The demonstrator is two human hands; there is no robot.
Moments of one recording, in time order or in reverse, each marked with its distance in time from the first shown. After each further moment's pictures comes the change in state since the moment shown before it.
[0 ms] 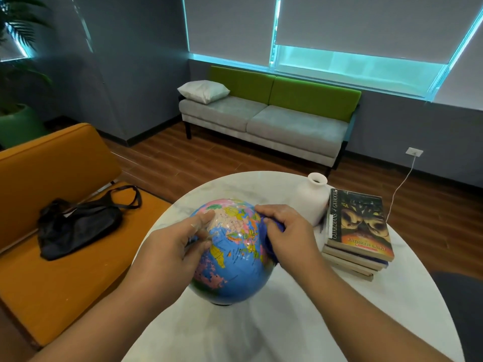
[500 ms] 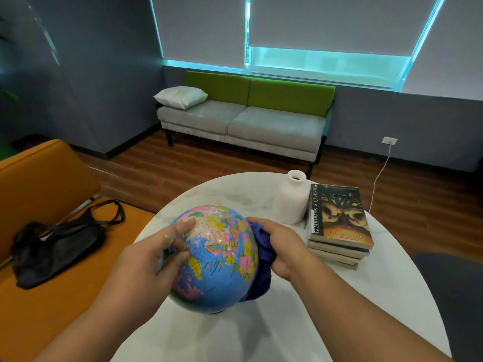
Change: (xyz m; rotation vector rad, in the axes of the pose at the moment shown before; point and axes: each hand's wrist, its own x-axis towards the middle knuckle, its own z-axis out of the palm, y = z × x) left_hand 0.001 0.001 -0.005 0.026 -0.040 0.058; right_hand 0.010 0.012 -0.004 0.658 0.026 0.832
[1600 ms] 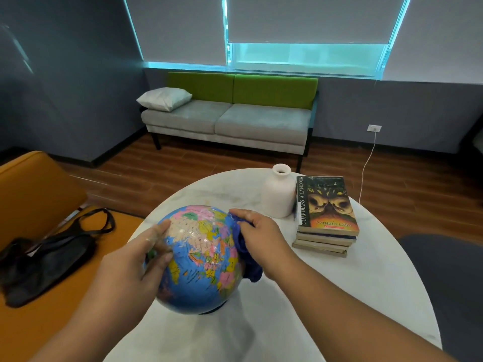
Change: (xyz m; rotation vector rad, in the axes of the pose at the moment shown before) left_hand 0.002 -0.006 0.007 0.082 0.031 -0.057; right_hand -0.015 0.002 -0.001 -0.485 -0.026 -0.399
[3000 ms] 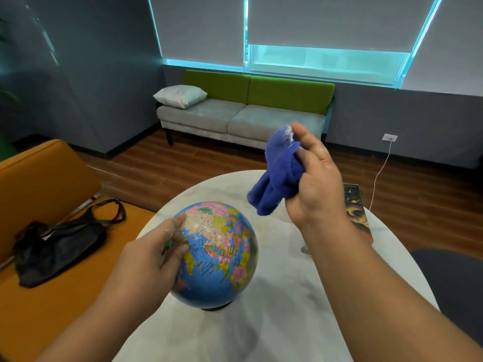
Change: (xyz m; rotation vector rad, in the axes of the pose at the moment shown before) left_hand -0.001 0.013 -0.002 -0.083 -0.002 -0.041; right_hand 0.014 -0.087 -0.034 0.858 0.202 -0.376
